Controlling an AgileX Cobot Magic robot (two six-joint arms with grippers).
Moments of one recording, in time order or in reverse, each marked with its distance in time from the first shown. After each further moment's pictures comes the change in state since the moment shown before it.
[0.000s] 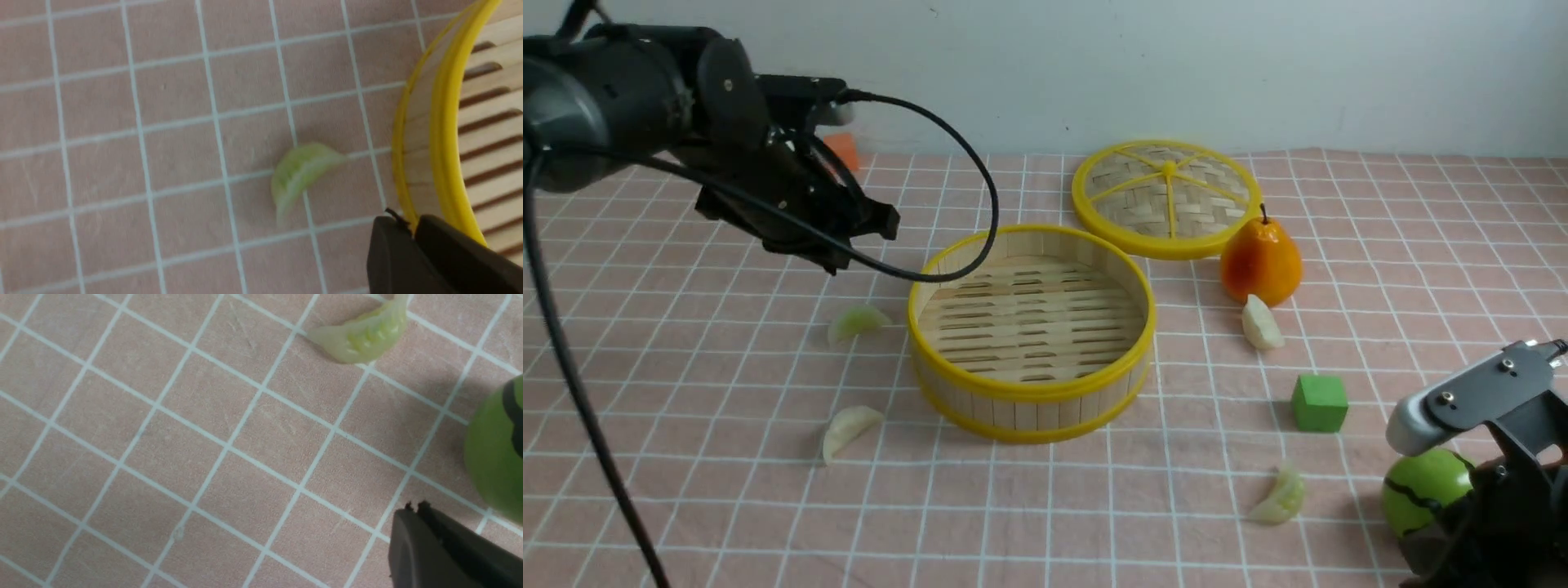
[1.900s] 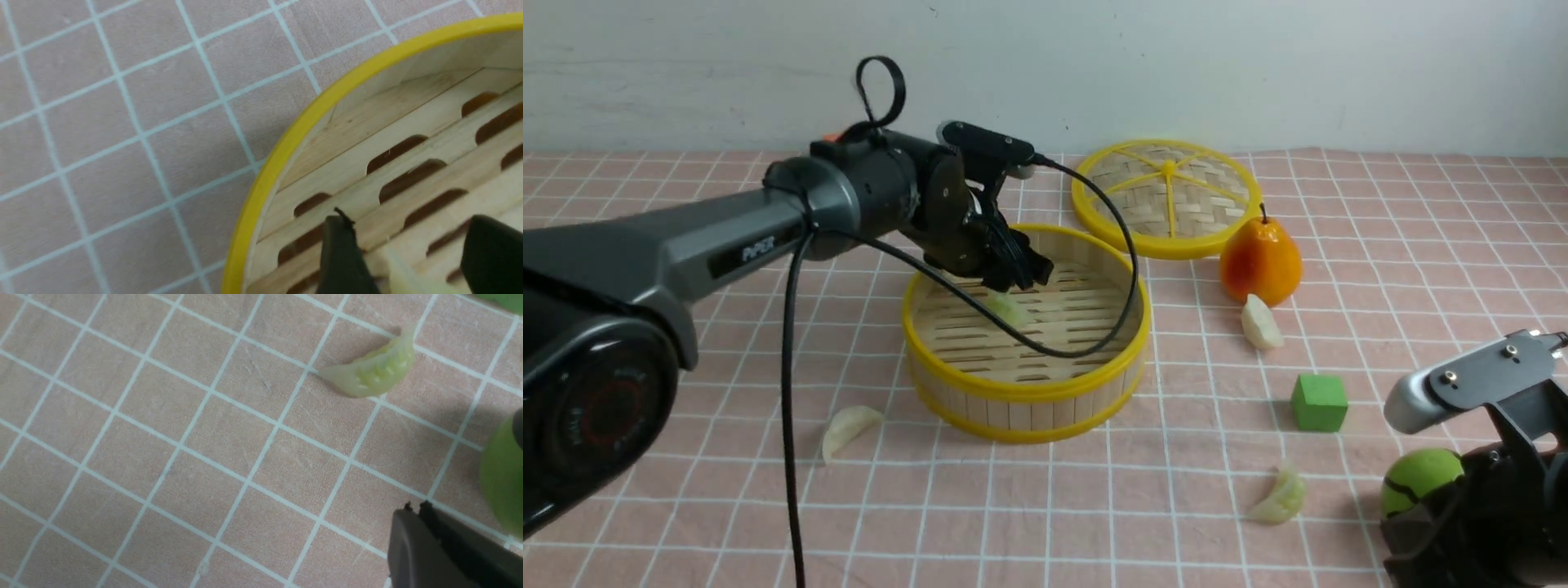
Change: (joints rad) right arm 0.000 0.000 0.000 0.084 -0.048 -0.009; left arm -0.206 0.207 -0.161 0.121 -0.206 -0.033
